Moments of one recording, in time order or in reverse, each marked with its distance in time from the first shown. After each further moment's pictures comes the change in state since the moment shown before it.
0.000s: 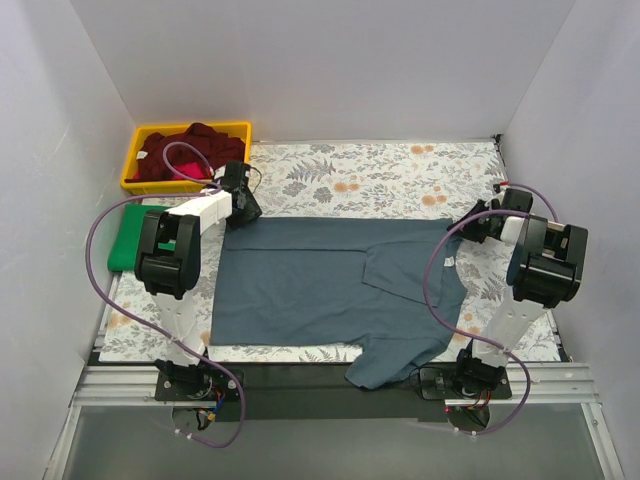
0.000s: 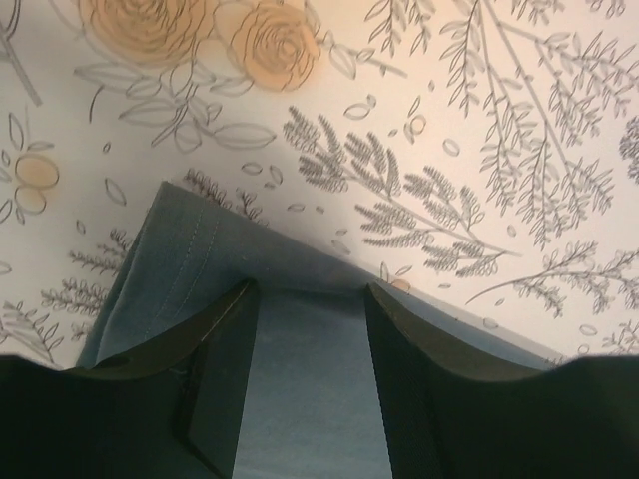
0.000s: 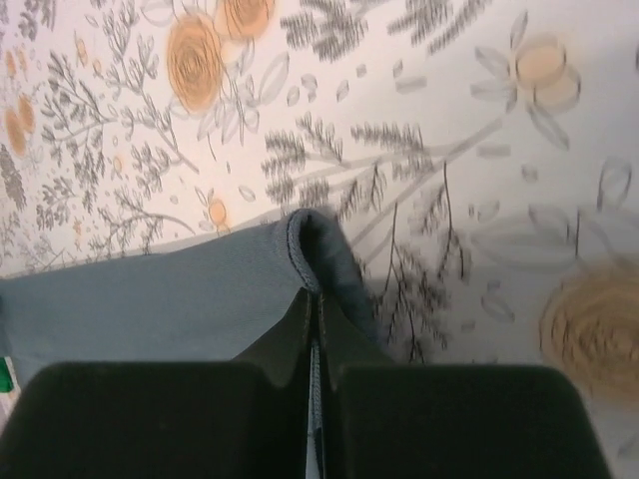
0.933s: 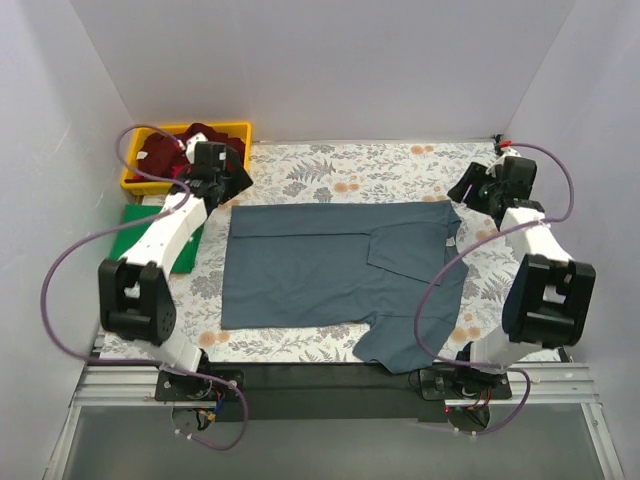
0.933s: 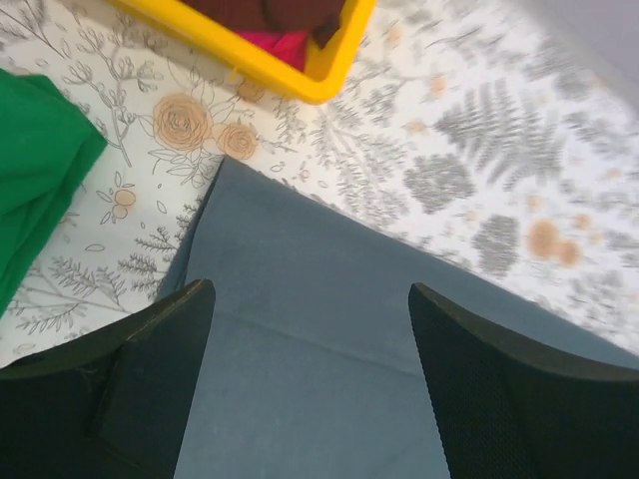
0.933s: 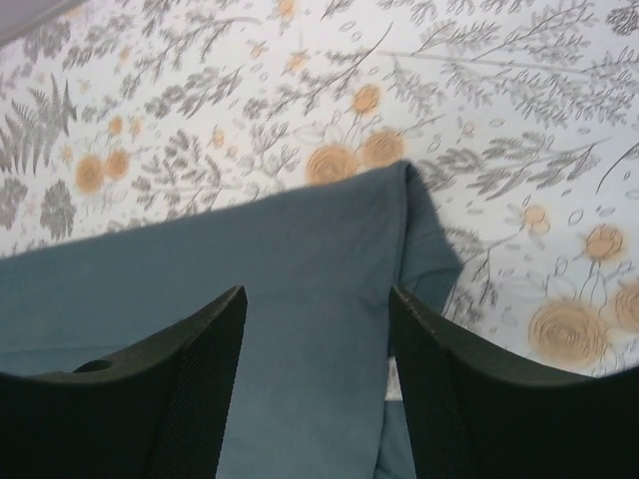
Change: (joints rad) left arm 0.016 -0.300 0.017 -0.034 -0.010 0.014; right arm 0.113 -0.236 0.164 -0.145 0.200 -0.107
